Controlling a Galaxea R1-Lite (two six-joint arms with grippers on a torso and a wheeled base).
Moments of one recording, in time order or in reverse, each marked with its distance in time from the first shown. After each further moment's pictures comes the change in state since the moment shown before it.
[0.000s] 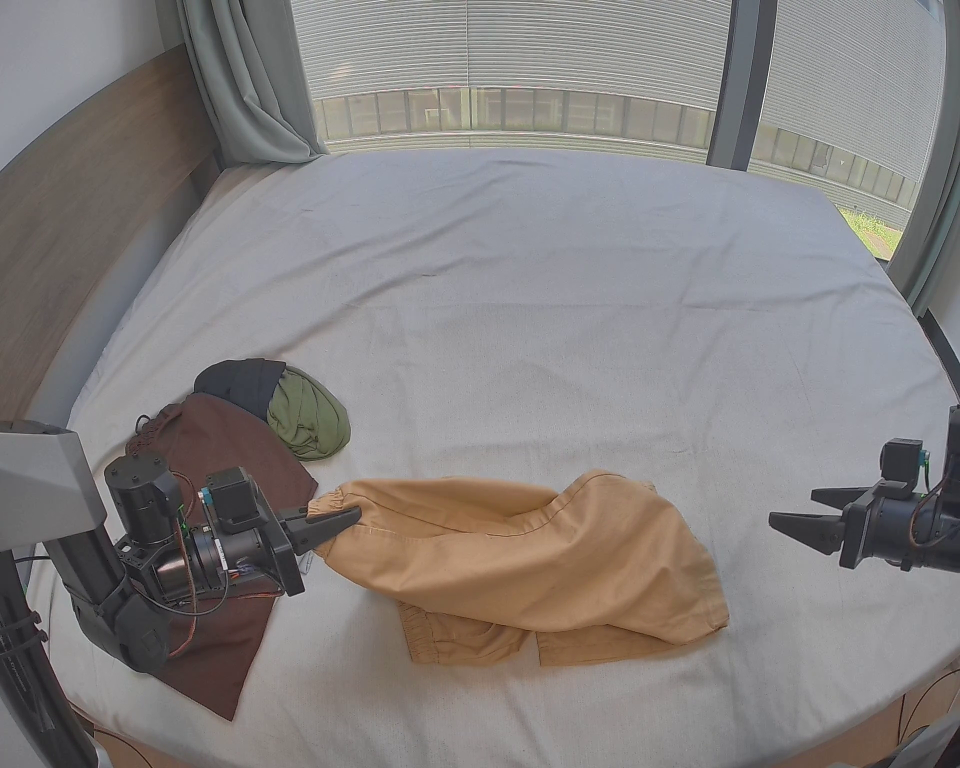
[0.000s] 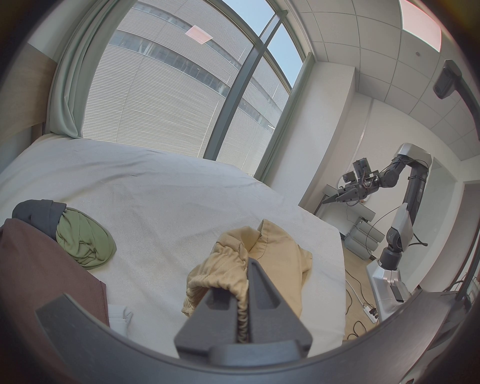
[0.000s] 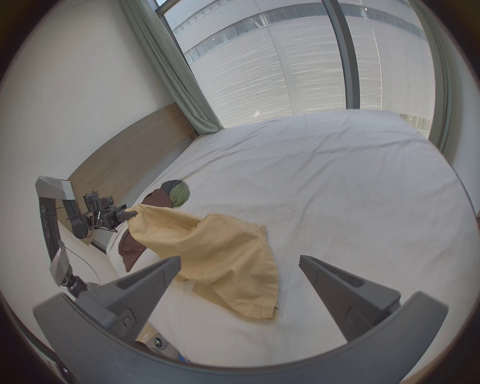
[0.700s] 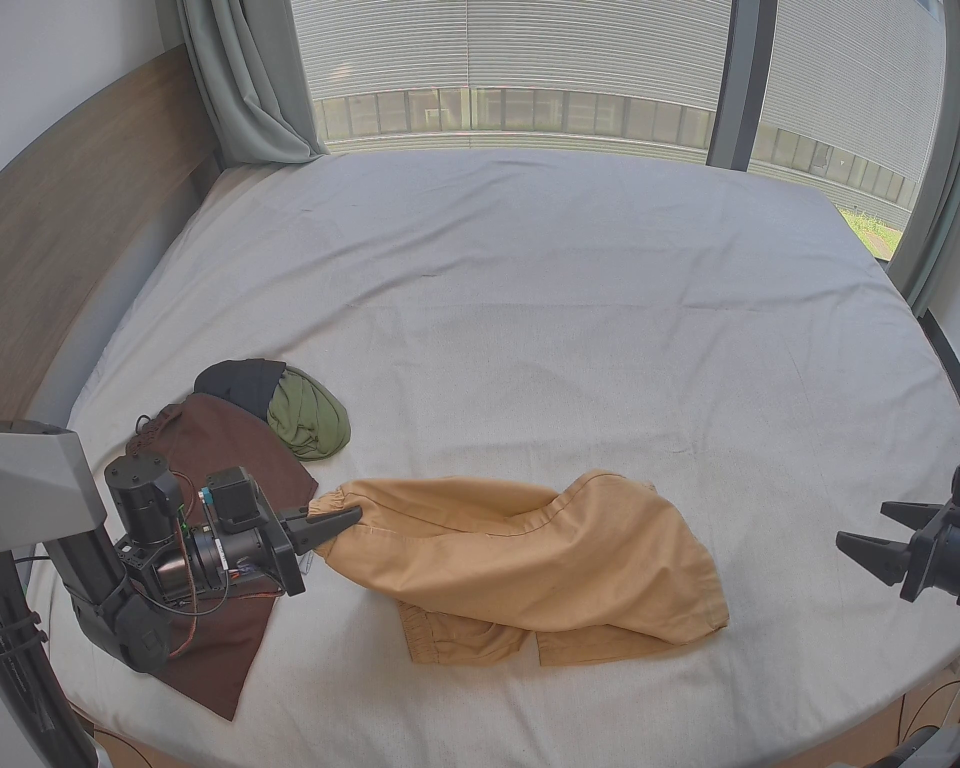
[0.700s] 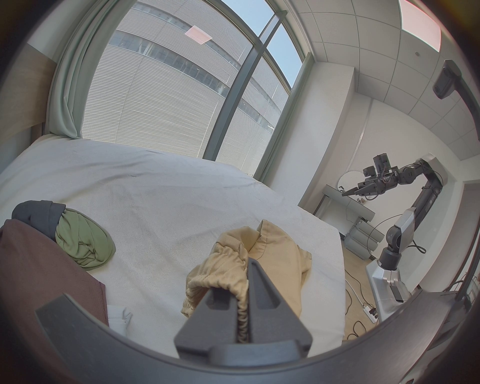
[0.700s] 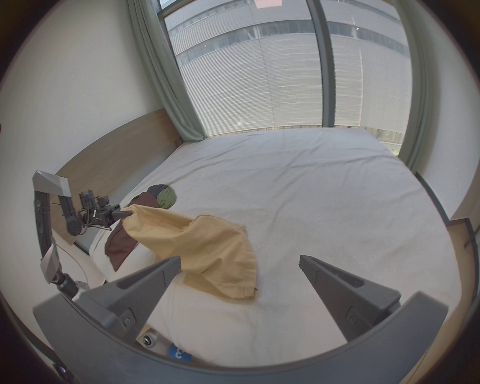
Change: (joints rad) left arm -0.004 -0.001 -0.001 0.000 0.000 -0.001; right arm -0.033 -0.375 -0.005 0.326 -0.128 -0.028
